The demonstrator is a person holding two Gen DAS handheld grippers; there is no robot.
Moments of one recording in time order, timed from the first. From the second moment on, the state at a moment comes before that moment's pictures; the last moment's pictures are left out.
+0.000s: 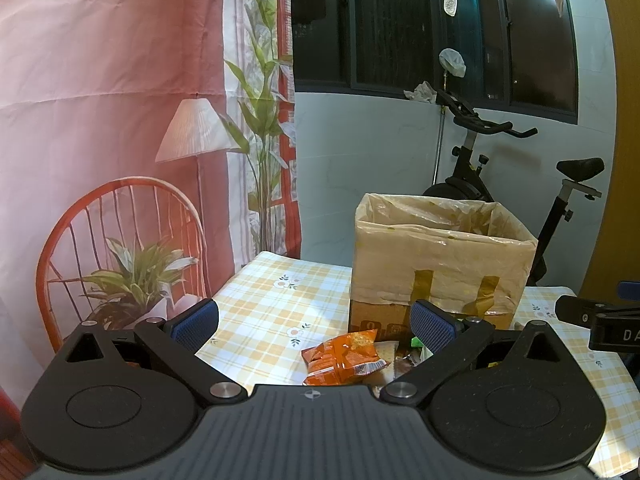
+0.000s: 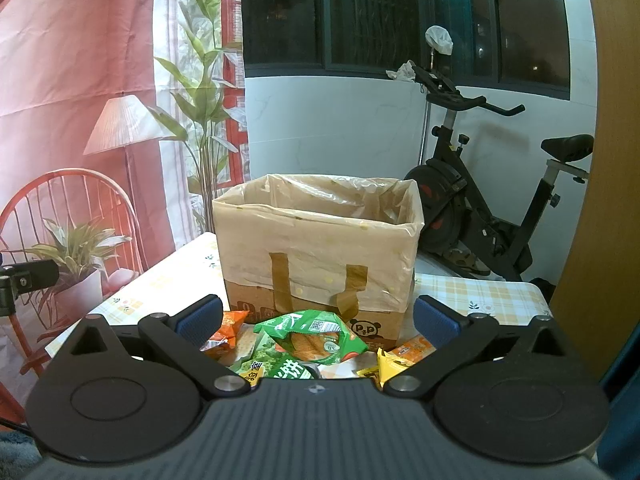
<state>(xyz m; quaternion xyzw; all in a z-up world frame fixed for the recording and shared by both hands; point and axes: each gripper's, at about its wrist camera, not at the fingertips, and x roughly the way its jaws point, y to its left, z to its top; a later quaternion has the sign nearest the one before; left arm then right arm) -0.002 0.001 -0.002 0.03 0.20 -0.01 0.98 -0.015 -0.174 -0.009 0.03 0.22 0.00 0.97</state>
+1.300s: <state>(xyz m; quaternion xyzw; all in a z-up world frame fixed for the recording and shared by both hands) -0.001 0.003 -0.004 0.03 0.21 -0.01 0.98 -0.015 -0.175 -0.009 0.03 0.22 0.00 0.97</state>
